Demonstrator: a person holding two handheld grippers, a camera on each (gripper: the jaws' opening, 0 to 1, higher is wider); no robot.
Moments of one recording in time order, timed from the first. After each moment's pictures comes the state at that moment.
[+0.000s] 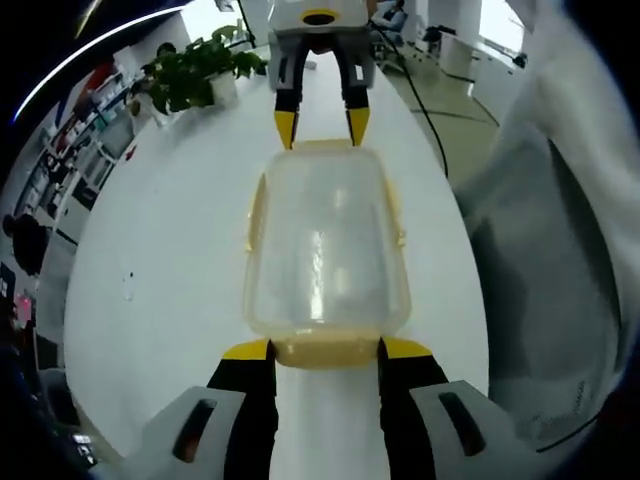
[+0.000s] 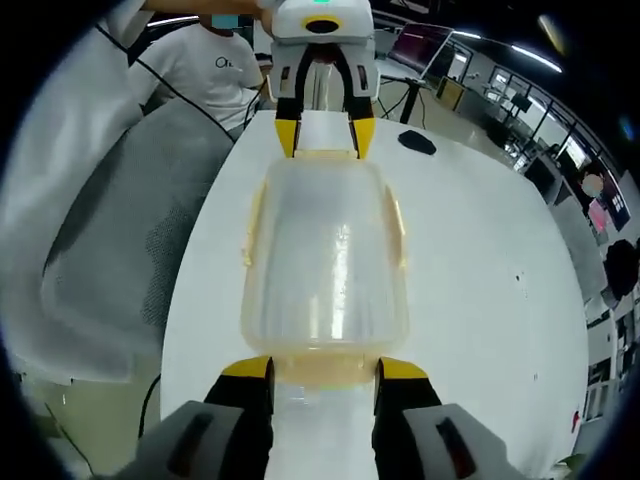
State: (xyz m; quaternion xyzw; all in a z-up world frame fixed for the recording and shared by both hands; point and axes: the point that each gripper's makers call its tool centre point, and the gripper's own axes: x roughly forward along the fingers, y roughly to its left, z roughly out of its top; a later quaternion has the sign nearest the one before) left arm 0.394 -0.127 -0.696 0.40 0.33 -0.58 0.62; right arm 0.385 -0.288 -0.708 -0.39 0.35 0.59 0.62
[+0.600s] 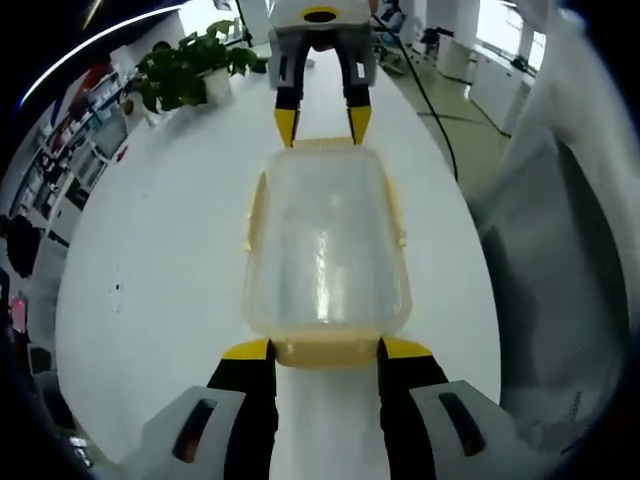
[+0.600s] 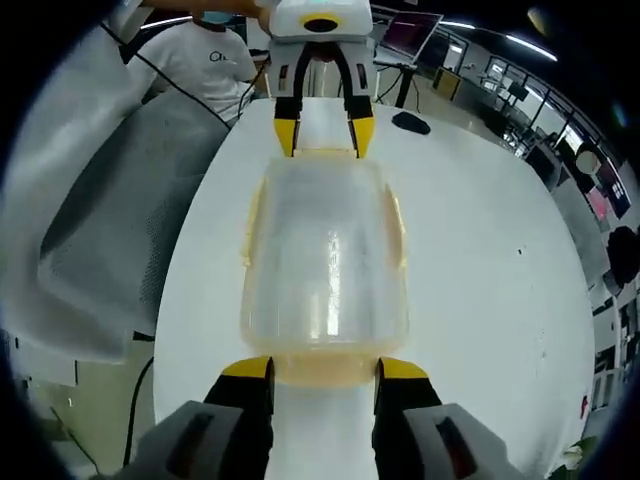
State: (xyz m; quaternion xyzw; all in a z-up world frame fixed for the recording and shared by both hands) left arm 0.399 -0.159 -0.720 0.39 0.34 -0.60 0.62; right arm 0.388 -0.319 -0.728 -0.39 0.37 0.58 0.61
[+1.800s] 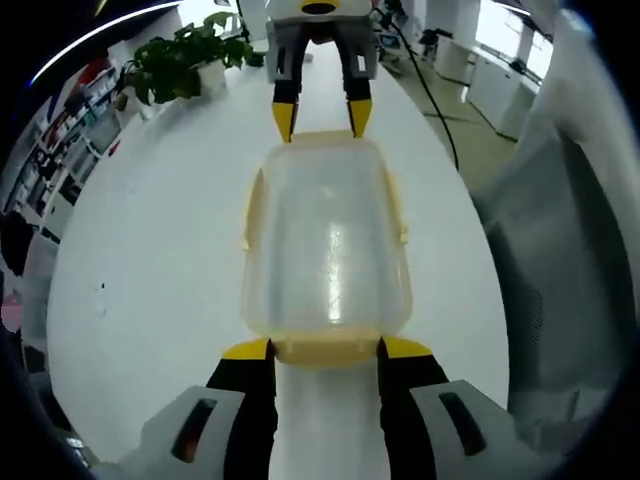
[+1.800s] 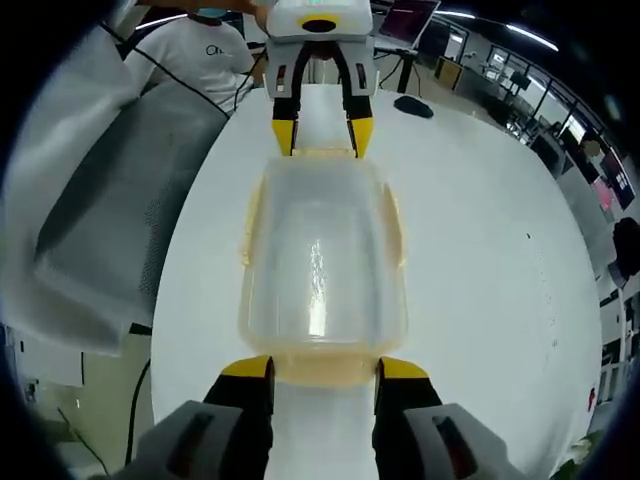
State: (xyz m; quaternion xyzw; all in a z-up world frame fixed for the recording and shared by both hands) left arm 0.402 -0.163 -0.741 0.39 0.34 -0.60 0.61; right arm 0.387 -0.325 -0.743 -0.38 0.39 0.58 0.61
